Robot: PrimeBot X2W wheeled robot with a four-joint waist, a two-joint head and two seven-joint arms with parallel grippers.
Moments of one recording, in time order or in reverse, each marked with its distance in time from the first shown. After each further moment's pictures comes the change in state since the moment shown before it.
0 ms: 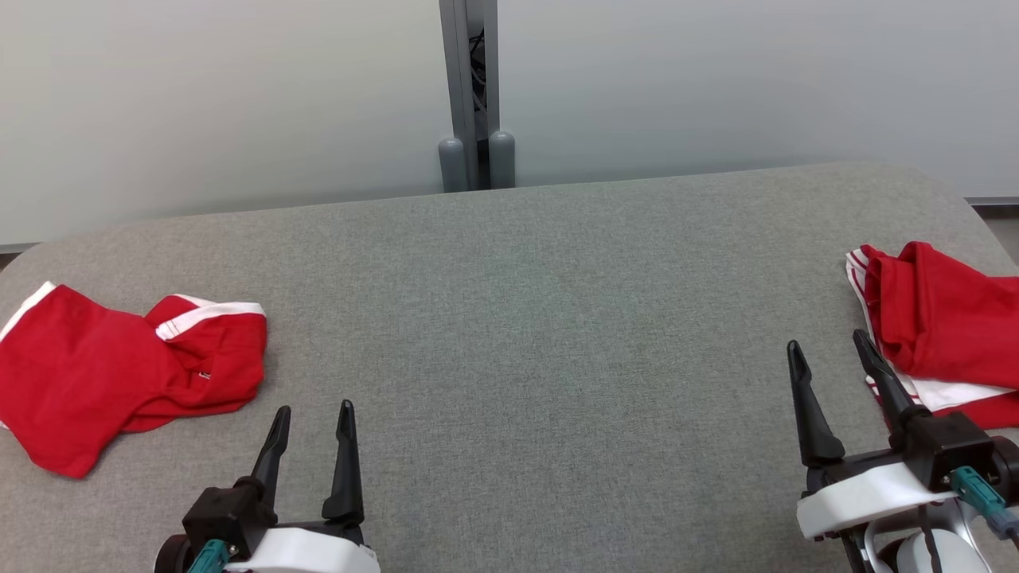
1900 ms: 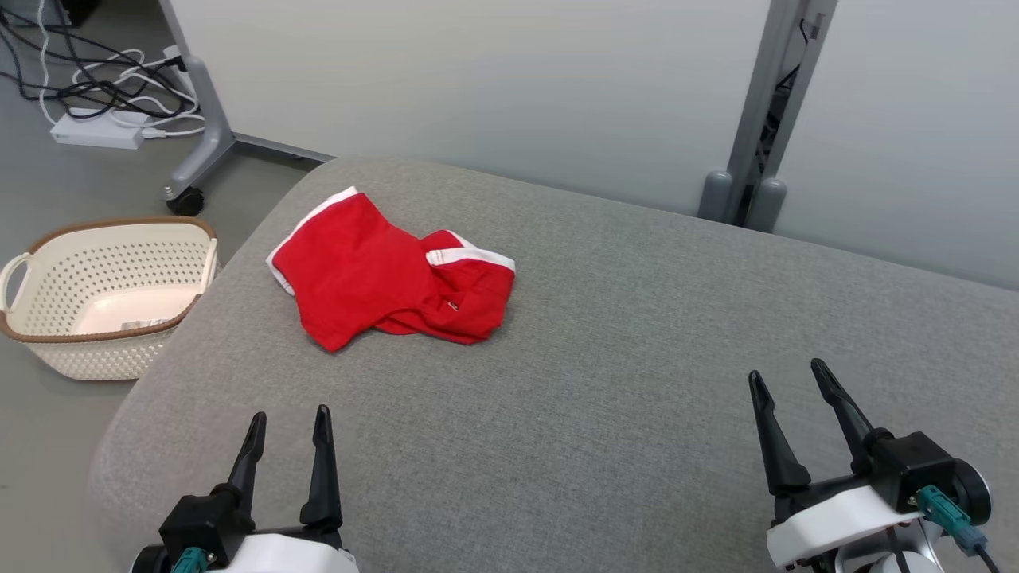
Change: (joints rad) left arm 0.019 0.000 0.057 -0.005 0.028 -0.016 0.001; right arm 0.031 0.001 0.082 0.021 0.061 0.000 0.000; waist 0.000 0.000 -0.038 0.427
